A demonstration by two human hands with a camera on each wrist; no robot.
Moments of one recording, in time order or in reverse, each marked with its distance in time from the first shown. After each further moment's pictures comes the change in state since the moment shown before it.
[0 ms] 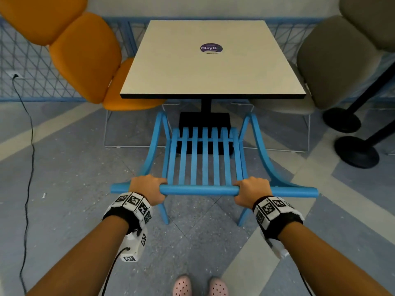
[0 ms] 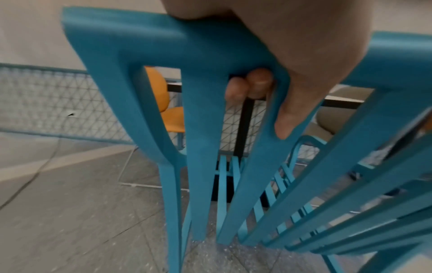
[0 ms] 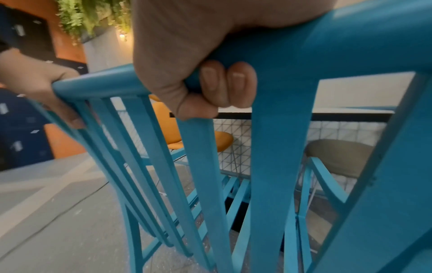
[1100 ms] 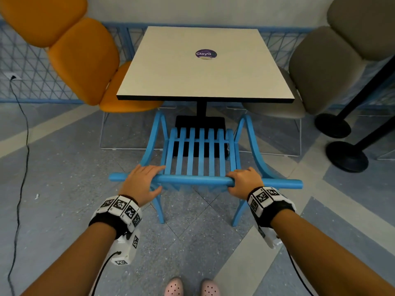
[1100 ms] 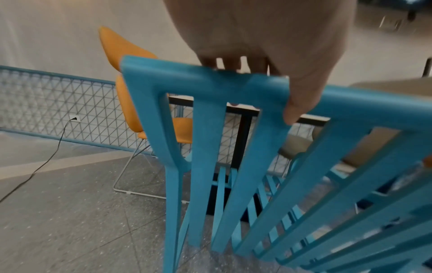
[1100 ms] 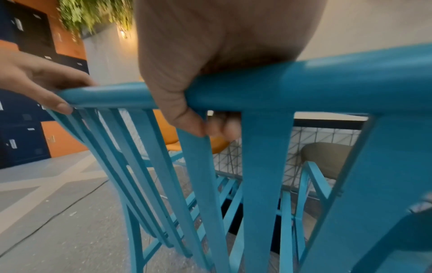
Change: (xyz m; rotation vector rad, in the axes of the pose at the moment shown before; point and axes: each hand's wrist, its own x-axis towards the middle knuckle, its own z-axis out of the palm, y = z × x) left_hand -0.017 0.000 0.009 -0.310 0.287 0.151; right_hand 0.004 0.021 0.002 0.120 0.058 -0.103
